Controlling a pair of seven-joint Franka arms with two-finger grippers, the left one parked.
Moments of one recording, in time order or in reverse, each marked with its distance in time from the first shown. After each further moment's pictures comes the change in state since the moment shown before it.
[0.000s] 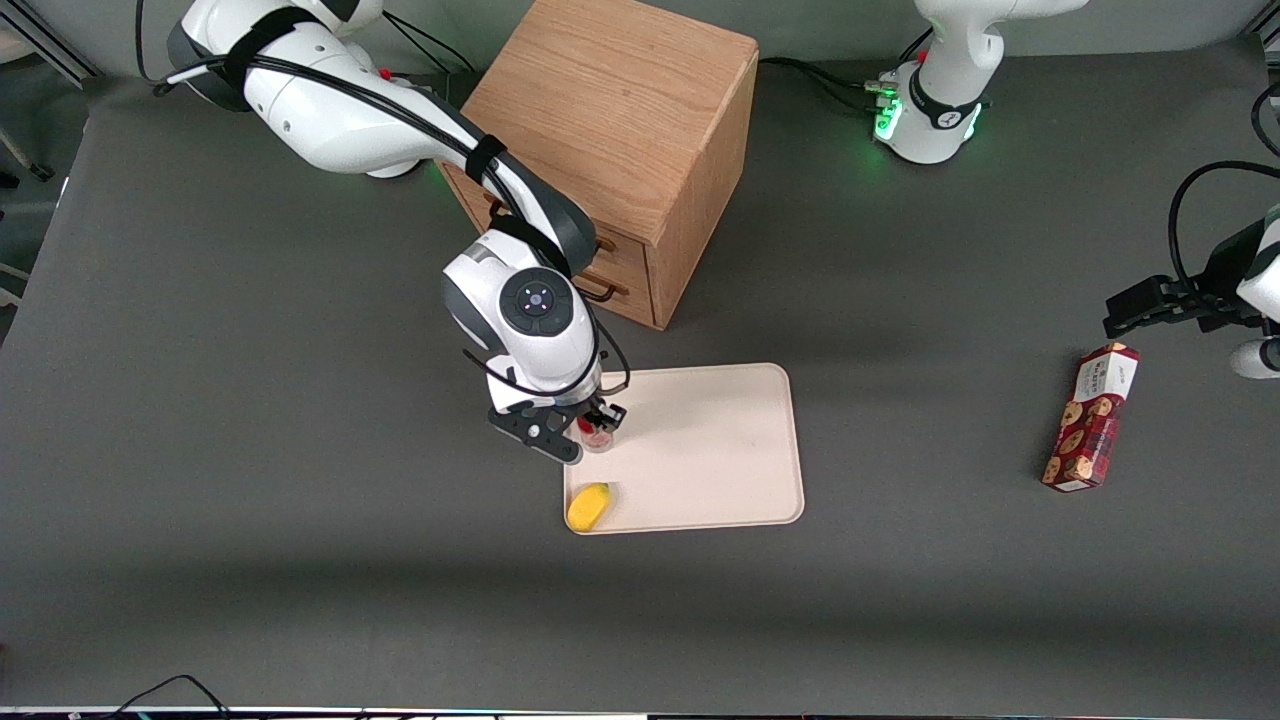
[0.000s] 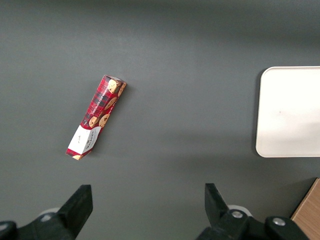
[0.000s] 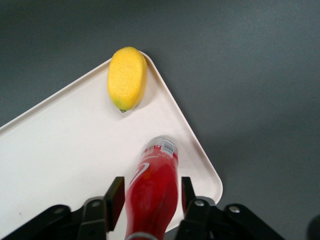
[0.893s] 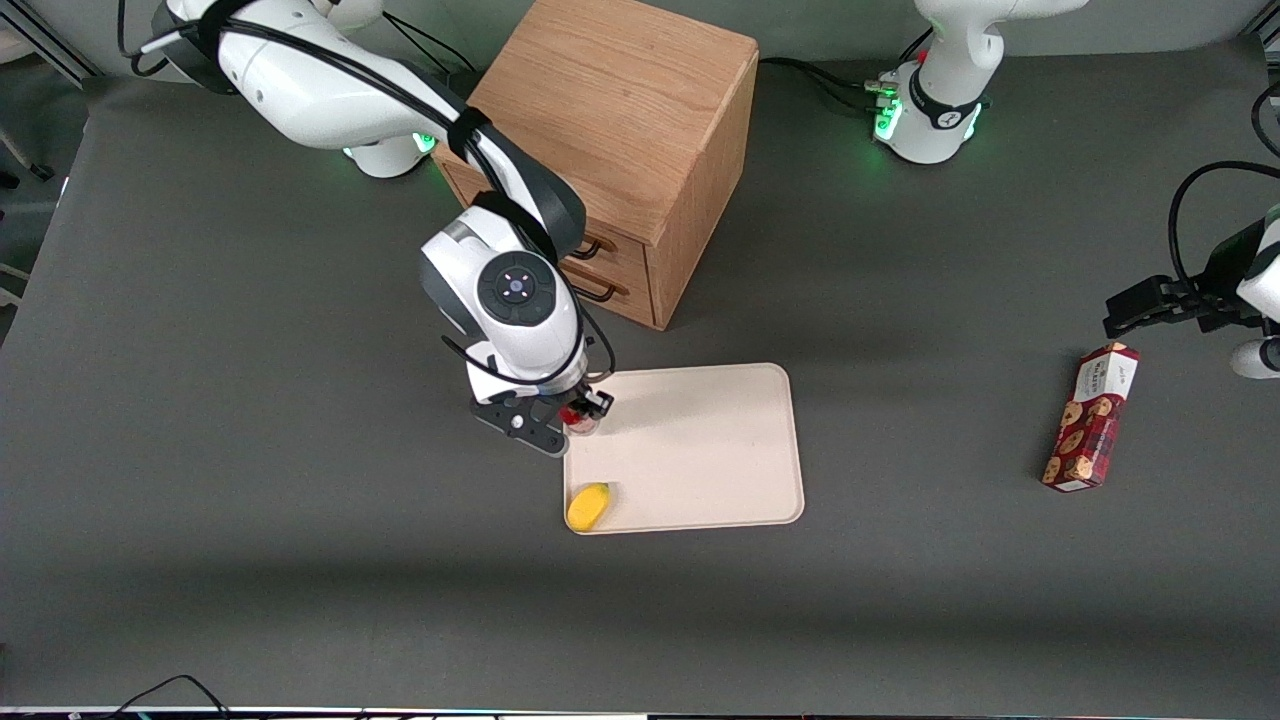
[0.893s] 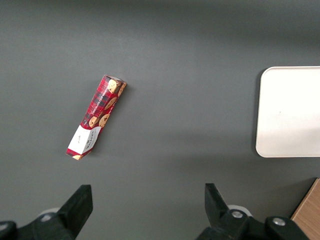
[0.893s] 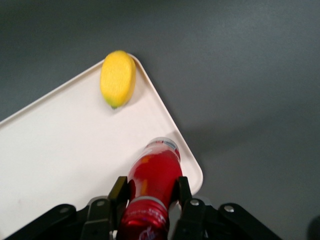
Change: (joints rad) arm -0.008 -0.041 -0.001 0.011 0.027 -0.083 -0.030
